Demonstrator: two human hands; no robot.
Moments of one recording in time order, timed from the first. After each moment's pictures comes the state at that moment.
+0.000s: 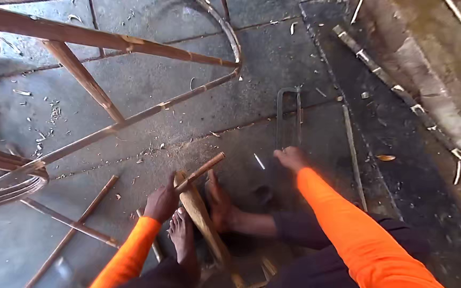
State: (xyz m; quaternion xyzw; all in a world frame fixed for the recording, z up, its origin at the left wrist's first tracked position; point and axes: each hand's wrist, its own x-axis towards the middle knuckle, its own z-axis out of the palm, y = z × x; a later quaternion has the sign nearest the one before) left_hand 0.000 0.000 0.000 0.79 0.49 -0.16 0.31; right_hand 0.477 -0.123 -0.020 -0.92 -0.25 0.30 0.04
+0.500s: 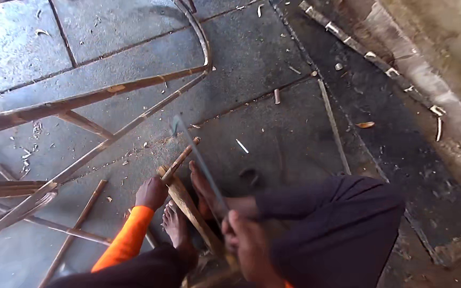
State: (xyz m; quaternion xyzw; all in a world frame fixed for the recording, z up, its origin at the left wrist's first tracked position) left_hand 0.019 0.003 0.004 0.77 0.54 -0.19 0.29; right_hand 0.167 -0.236 0.142 -0.67 -0.14 0.48 0.55
